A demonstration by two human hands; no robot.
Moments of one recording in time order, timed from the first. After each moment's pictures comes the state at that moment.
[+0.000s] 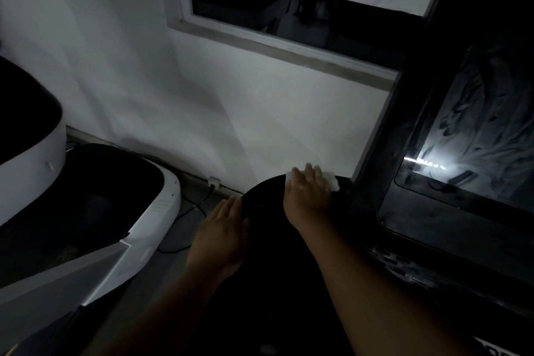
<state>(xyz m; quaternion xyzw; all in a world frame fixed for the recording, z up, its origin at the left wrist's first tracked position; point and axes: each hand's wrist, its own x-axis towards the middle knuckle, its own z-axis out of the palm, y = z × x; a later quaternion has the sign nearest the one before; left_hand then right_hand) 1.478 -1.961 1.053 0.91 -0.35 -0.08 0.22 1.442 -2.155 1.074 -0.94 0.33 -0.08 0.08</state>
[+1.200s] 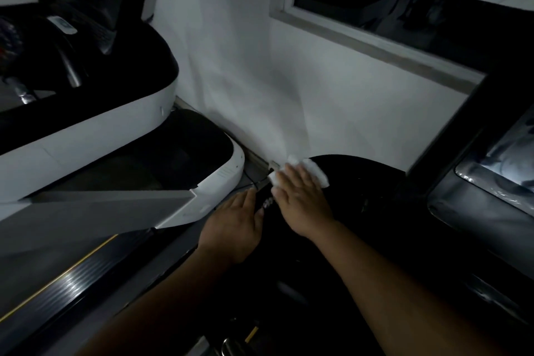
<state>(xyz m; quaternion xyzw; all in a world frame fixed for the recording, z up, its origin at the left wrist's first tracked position) 1.389 -1.884 1.073 0.96 -0.20 -0.07 0.17 1.397 -2.067 1.065 -0.99 -0.06 -0.04 0.11</state>
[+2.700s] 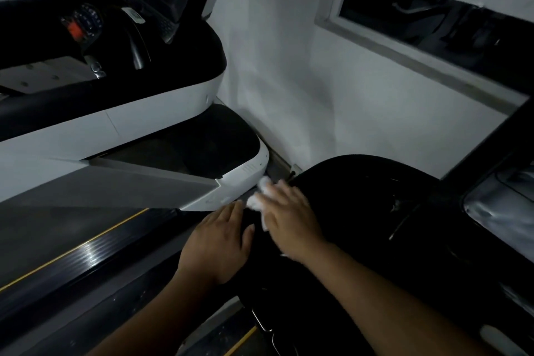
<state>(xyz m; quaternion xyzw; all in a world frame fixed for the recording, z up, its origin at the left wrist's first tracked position) 1.310 -1.793 1.069 0.98 -0.12 -0.04 0.15 1.345 -1.977 1.058 -0.98 -0.18 -0.02 0.13</state>
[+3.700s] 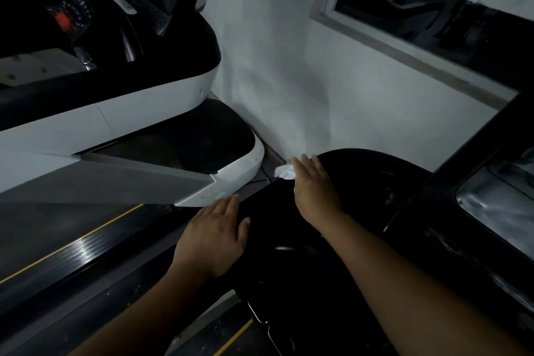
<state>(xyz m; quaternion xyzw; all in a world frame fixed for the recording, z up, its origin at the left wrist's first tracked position) 1.313 -1.791 1.063 0.98 -0.13 -0.04 0.14 1.381 -2.022 1.063 -0.99 -0.03 -0.05 0.14</state>
